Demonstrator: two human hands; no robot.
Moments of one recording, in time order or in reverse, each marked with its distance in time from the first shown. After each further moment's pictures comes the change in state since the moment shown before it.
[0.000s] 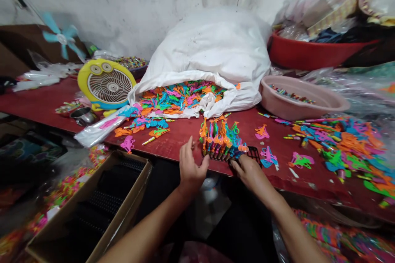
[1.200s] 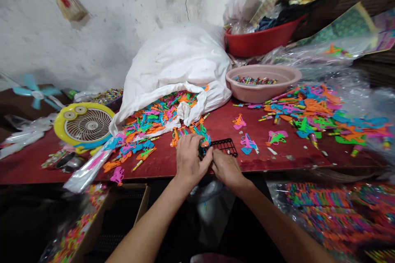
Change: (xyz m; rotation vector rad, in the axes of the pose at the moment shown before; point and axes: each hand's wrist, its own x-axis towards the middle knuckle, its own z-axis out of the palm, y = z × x) left_hand 0.054 0.076 0.009 0.212 -0.250 0.505; right_hand -0.001 -0.032 0.001 -0.089 -0.083 0.131
